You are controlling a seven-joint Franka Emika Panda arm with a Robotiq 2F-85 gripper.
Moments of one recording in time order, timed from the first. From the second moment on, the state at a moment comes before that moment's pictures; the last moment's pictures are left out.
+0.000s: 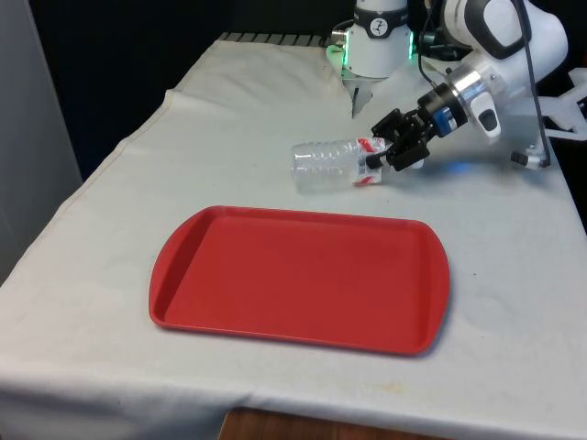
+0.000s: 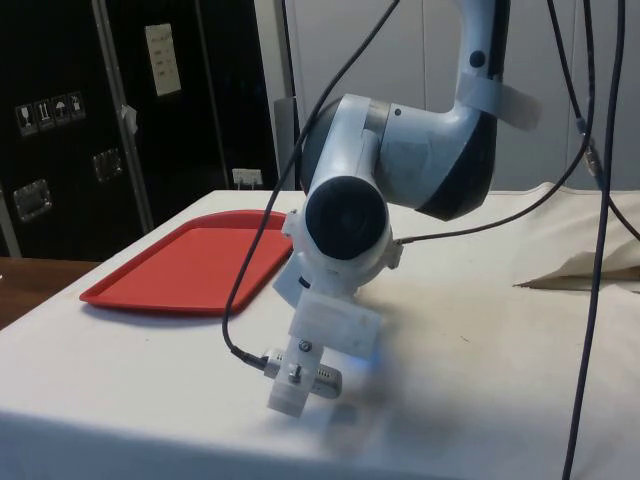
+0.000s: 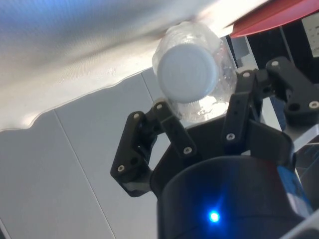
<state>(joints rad) 0.22 0.50 0.21 -2.31 -1.38 1.97 -0.34</state>
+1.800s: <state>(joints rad) 0.21 0.26 0.22 -2.35 -1.18 2.00 -0.57</state>
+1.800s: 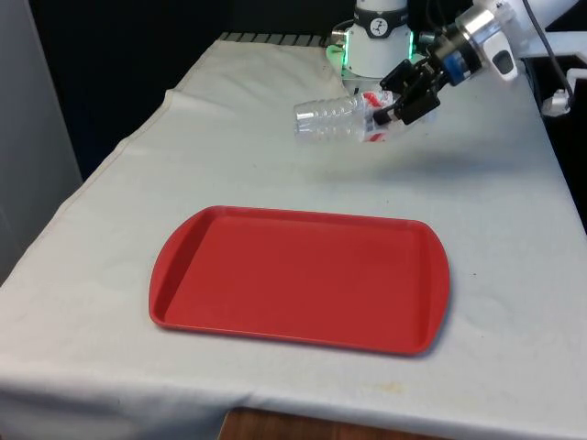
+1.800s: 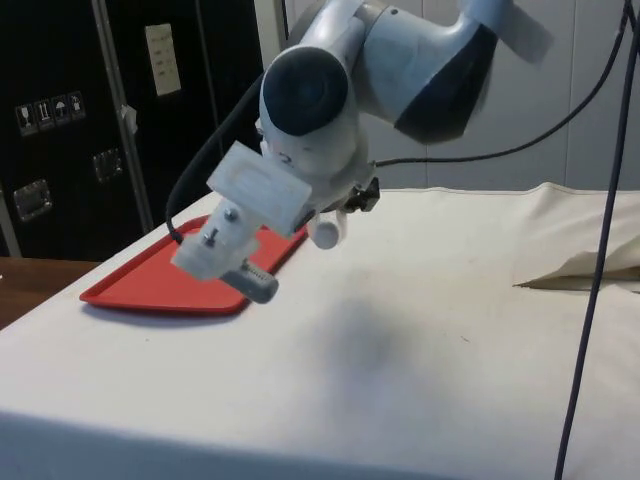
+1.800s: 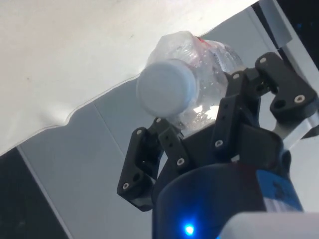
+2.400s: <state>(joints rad) 0.20 0.21 0.21 -2.33 -1.09 2.03 -0.67</state>
